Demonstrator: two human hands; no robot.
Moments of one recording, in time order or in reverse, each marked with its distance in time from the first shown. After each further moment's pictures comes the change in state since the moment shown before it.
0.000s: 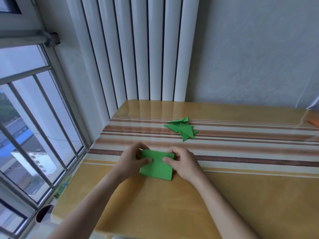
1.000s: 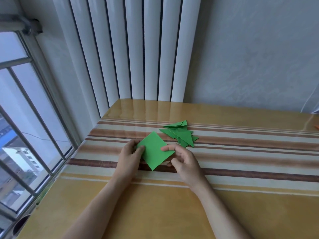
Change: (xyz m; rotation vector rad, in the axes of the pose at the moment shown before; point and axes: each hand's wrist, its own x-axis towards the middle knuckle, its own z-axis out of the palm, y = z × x) left_hand 0.066 -0.004 0.040 -0.483 0.269 -0.099; right_hand 0.044 0.030 -0.008 0.350 0.061 -0.124
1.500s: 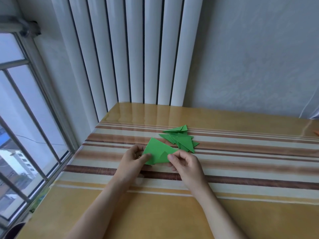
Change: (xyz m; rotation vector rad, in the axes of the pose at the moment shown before) left_hand 0.002 0.011 -0.001 -0.122 -0.149 -0.068; right_hand 0.010 0.007 -0.002 0.062 0.121 0.018
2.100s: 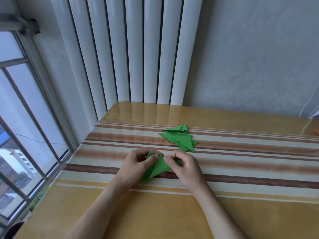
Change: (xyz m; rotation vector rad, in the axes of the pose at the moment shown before) left_hand -0.009 0.007 0.003 0.166 -0.213 0.153; right_hand -0.001 -0.005 -0.001 -0.164 -0.075 -0.119
